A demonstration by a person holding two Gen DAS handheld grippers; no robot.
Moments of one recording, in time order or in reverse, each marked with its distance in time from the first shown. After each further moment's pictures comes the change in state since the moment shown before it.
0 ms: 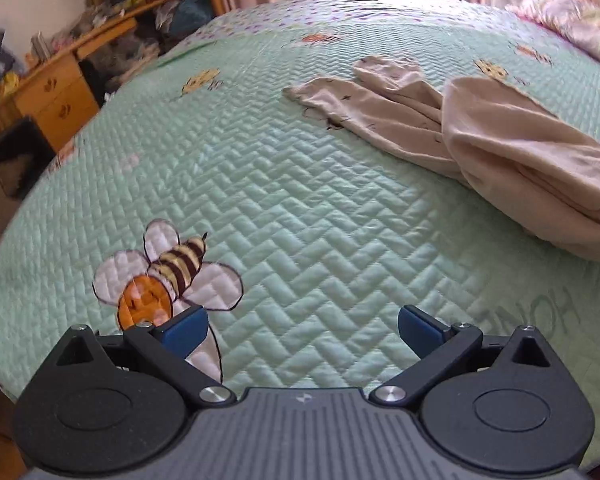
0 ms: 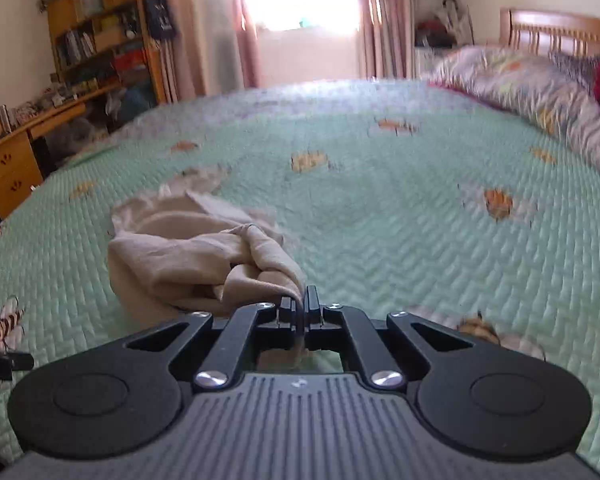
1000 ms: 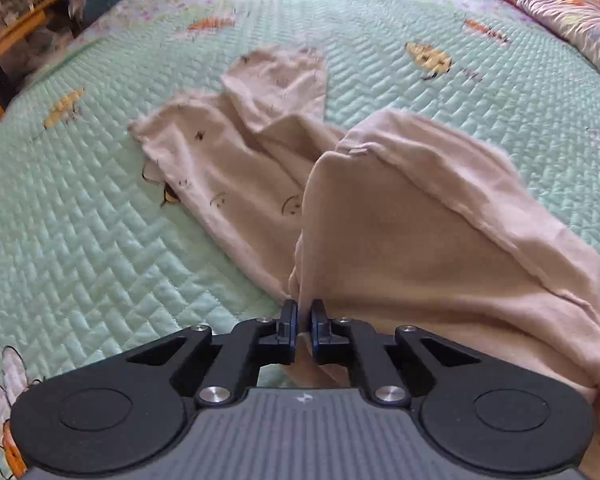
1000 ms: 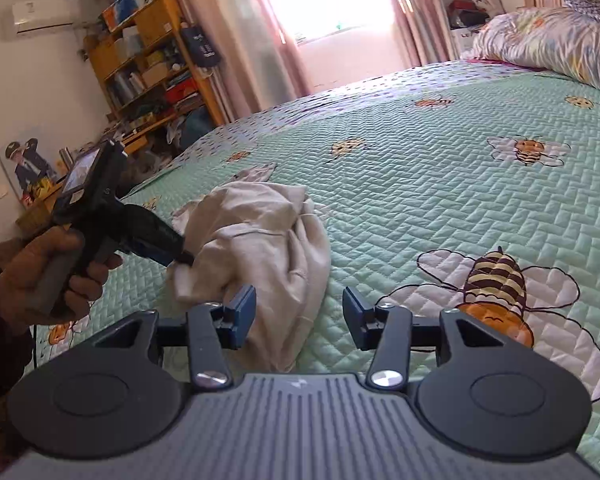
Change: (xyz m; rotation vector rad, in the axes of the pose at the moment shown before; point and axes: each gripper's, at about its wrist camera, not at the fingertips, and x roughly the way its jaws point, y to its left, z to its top) left arm 0.080 -0.086 0.125 0.088 0.048 -0.189; right arm -0.024 -0.063 -0.039 0.106 -0.107 0.266
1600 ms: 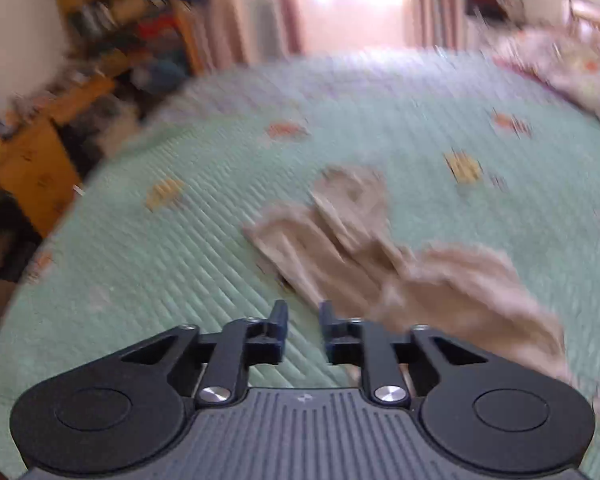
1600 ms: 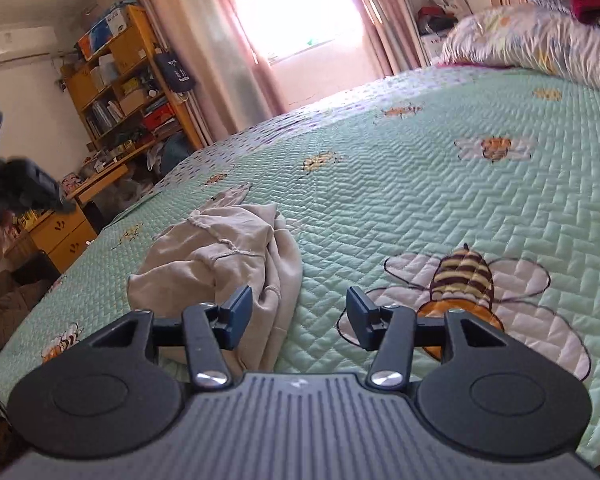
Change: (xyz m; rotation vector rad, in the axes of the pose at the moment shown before) left arm -0.085 0.041 0.012 -0.055 -0.130 0.078; right arm -0.007 -0.020 -0.005 0.107 -0.041 -0.025
